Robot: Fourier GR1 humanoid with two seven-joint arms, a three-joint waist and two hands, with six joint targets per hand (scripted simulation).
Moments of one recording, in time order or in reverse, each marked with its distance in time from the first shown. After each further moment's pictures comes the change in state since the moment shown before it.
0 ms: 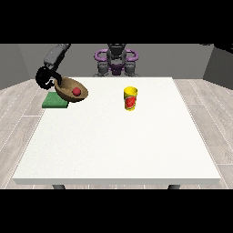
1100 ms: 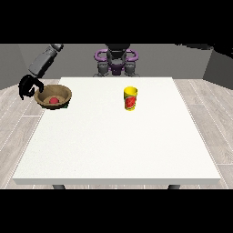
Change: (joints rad) left arm 0.053 0.012 0.058 -0.301 0.130 0.075 0.066; right arm -0.081 -0.268 -0.161 0.412 -0.018 0.201 -0.372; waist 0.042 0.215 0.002
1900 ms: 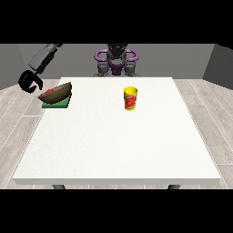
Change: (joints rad) left arm 0.022 0.045 -0.010 0.115 0.010 -0.041 0.013; right arm -0.007 0.019 0.011 0.071 -0.007 -0.008 0.149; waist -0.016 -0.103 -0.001
